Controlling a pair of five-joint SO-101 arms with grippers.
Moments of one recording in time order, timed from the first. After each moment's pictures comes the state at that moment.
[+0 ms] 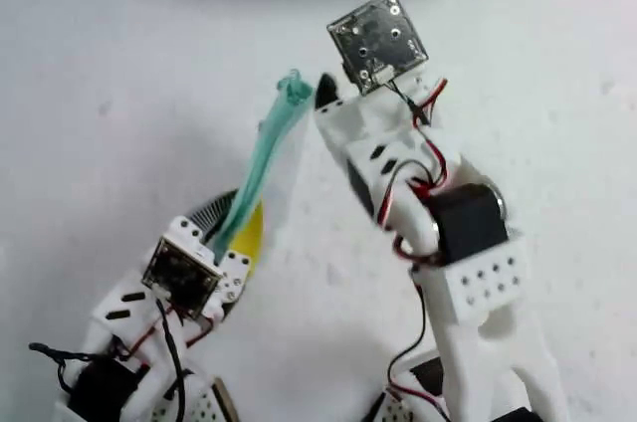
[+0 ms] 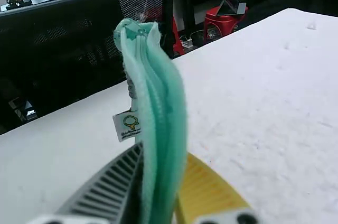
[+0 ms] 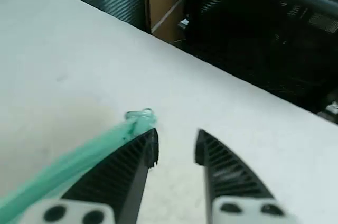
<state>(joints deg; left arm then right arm) 24.4 -105.0 73.2 56.0 -7.5 -25.8 -34.9 3.2 66.5 8.2</state>
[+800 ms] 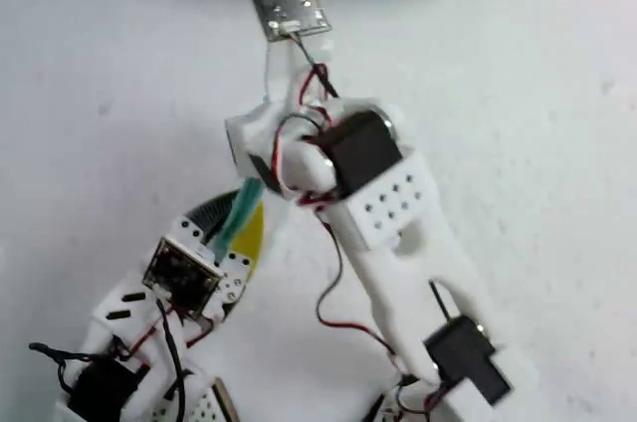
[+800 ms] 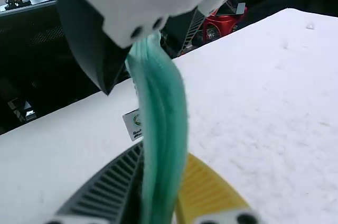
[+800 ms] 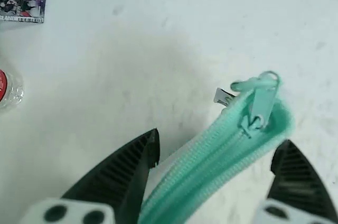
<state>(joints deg) 24.6 -105.0 73.2 56.0 -7.5 -39.0 -3.2 -29.5 93.5 -15.4</state>
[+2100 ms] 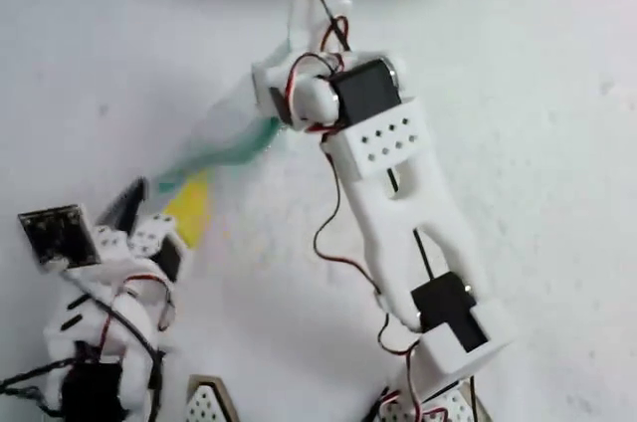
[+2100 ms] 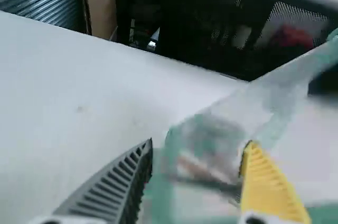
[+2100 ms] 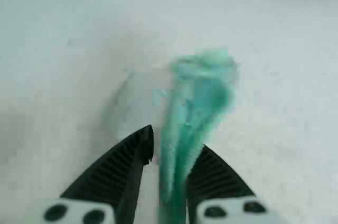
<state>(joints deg) -8.1 -104.9 70.7 60.0 16.8 -28.0 6.9 -31.6 84.4 -7.8</state>
